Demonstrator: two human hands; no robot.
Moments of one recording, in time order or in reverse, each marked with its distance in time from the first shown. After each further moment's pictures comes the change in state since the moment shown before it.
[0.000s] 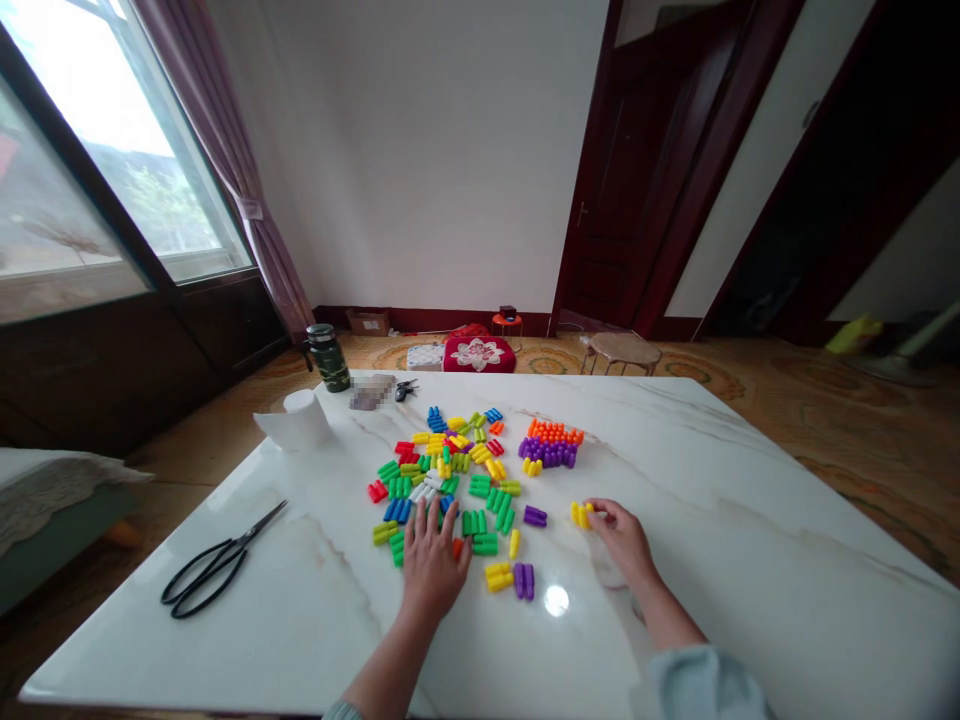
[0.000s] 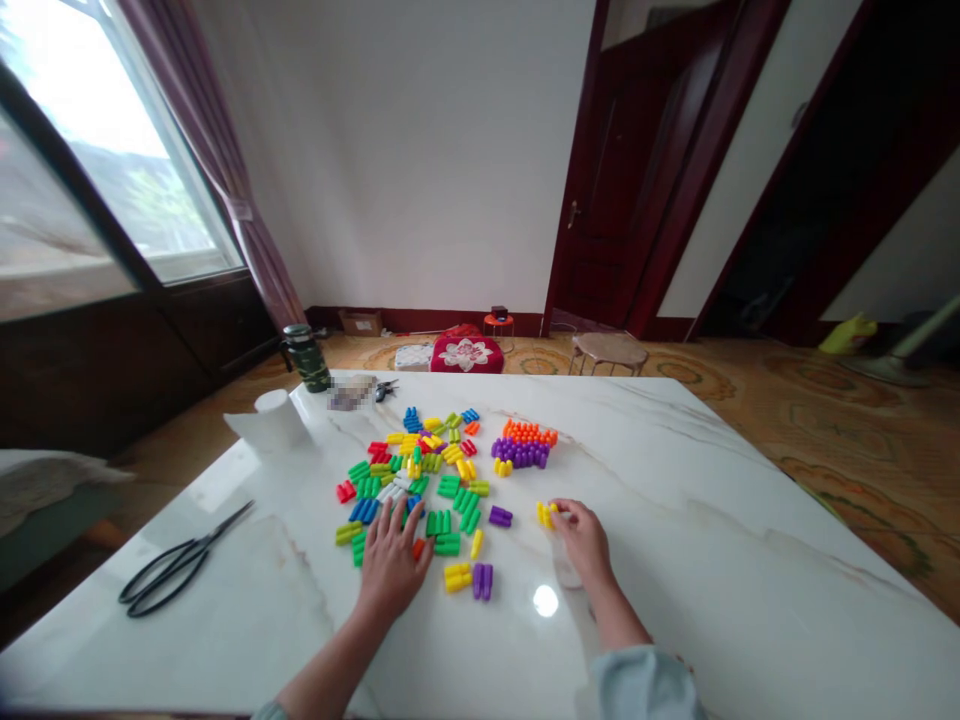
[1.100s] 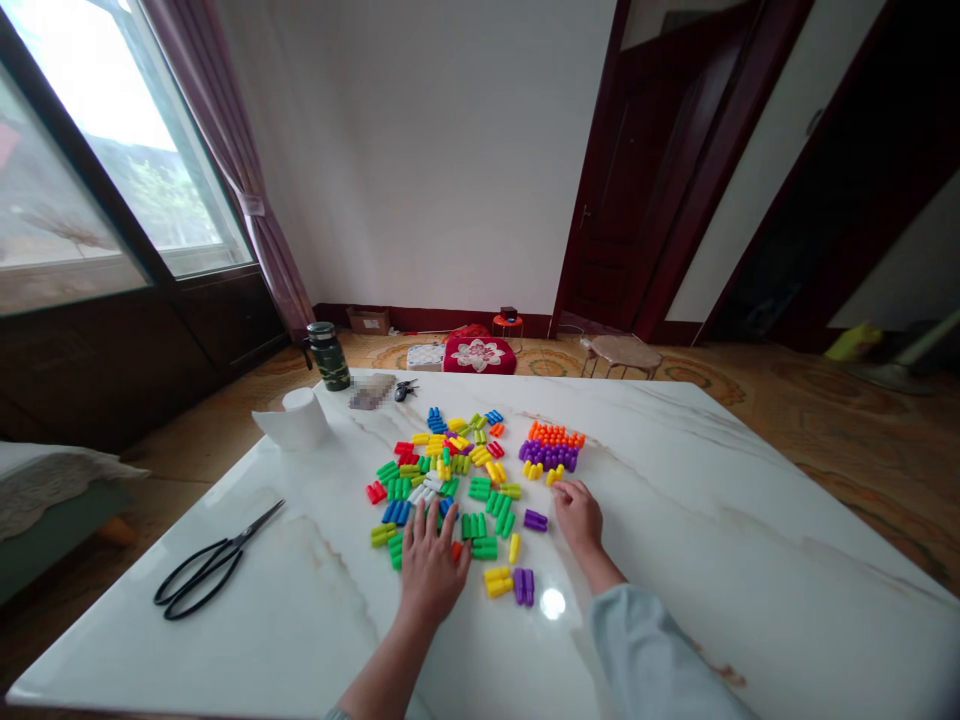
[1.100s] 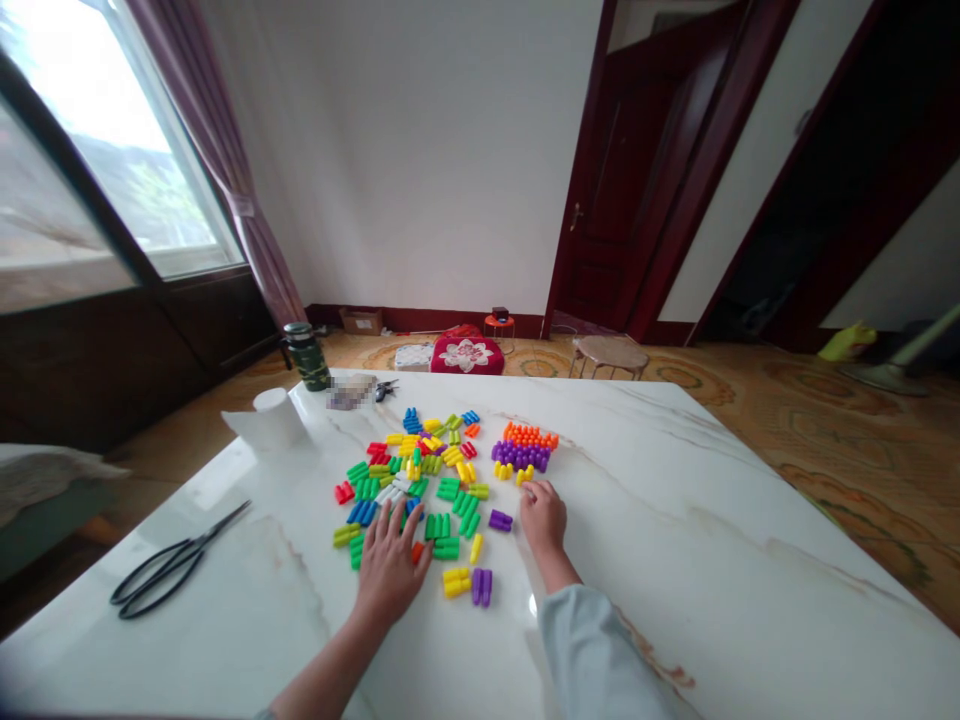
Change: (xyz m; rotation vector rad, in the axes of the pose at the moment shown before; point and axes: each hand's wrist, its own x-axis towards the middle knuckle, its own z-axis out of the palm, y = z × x) left_hand 0.000 -0.001 0.003 -0.011 0.007 0.008; right_hand 0.022 -0.003 0.074 -0.487 0.078 -0.294
